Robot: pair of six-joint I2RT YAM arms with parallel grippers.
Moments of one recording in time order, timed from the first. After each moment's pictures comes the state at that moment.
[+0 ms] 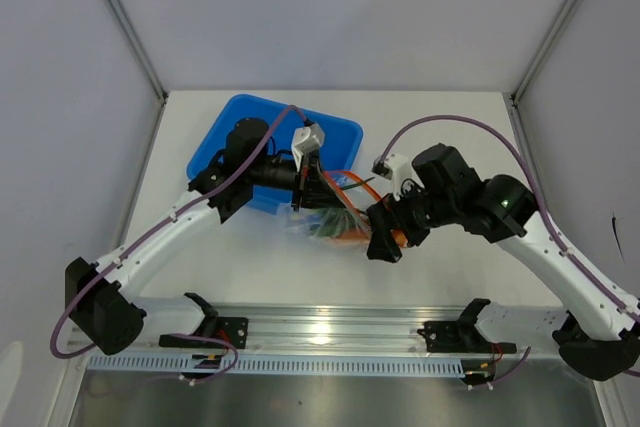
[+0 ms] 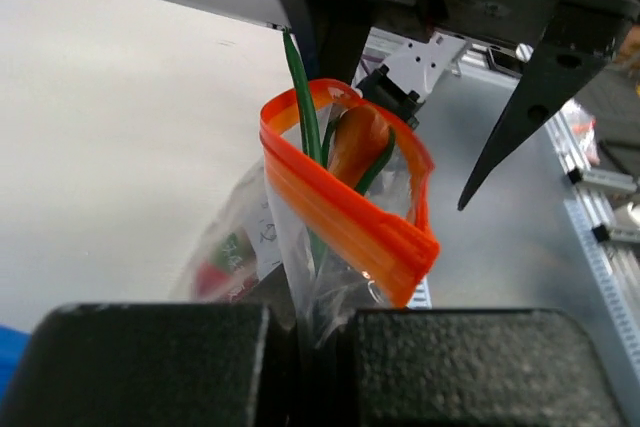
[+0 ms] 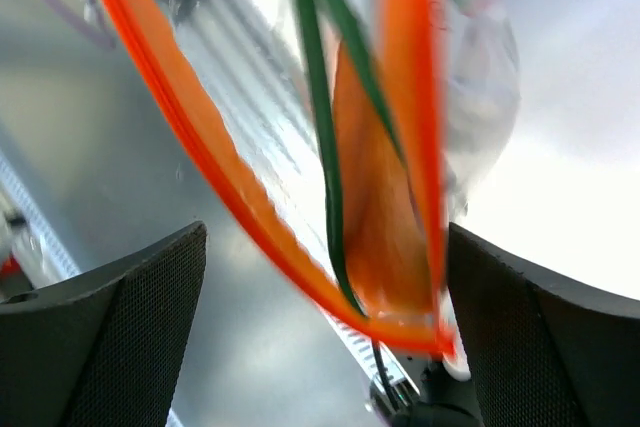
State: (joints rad) left arm -0.62 1.25 1.12 -0.13 1.05 -0.11; right arm 0.82 1.12 1.42 -1.16 -0.35 0.15
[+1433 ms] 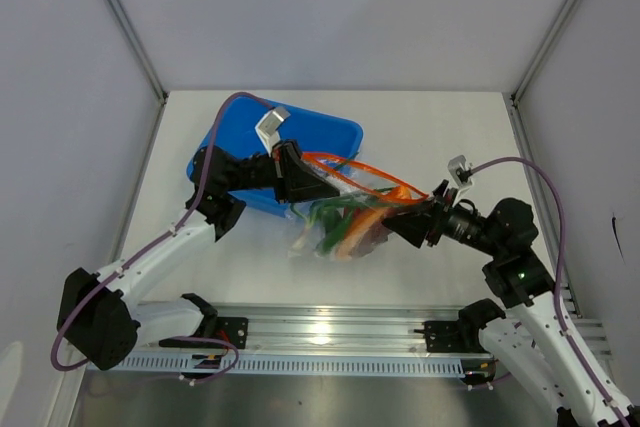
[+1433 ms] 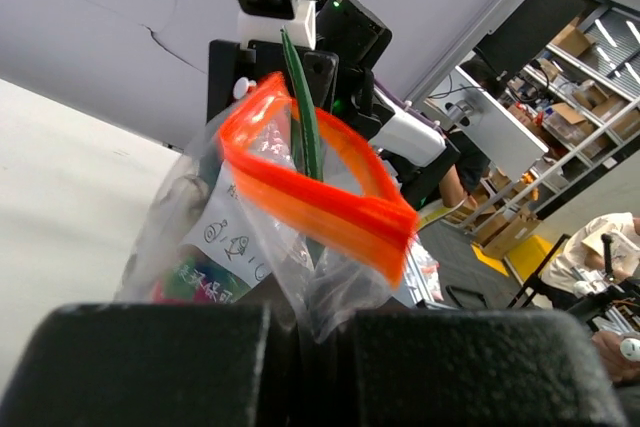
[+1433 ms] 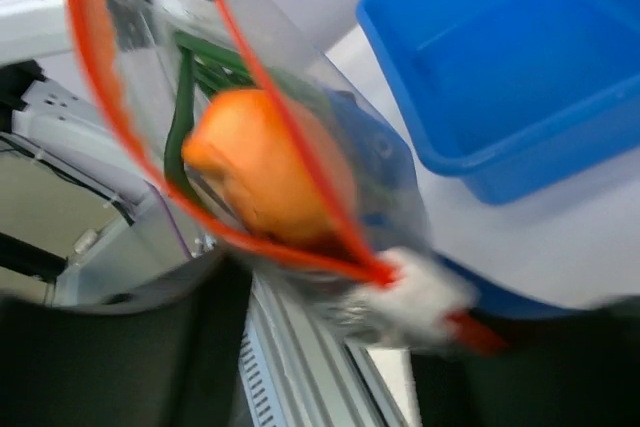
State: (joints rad) left arm -0.56 1.16 0.87 0.72 1.03 -1.02; right arm 0.41 0.56 0.65 -0.10 -0.70 0.52
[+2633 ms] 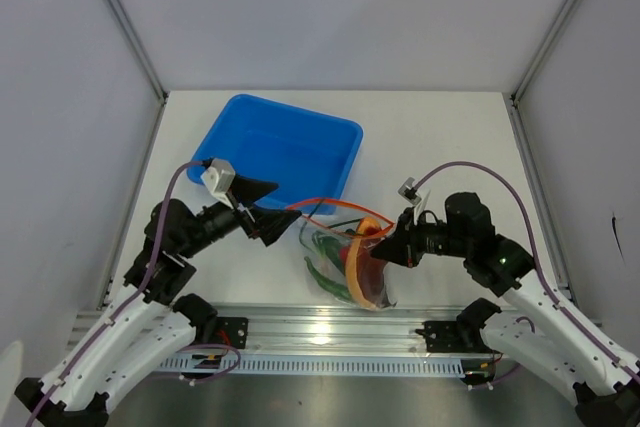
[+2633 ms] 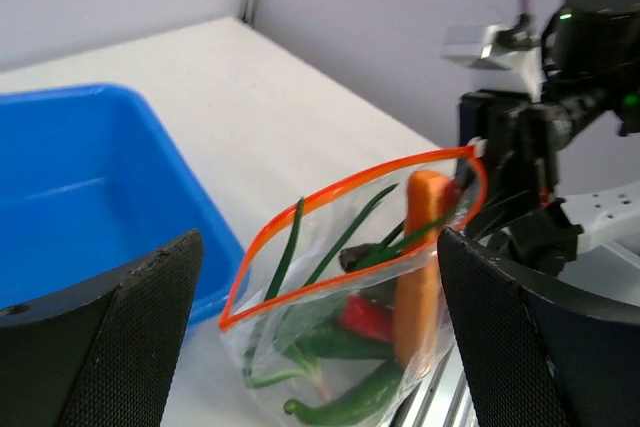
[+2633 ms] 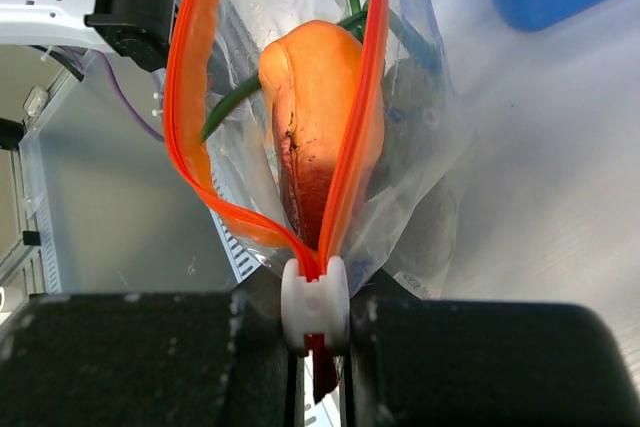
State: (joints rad) left arm -0.56 0.55 0.65 0.00 0.41 -0.34; right arm 0.63 0.71 0.69 -0.43 -0.59 0.31
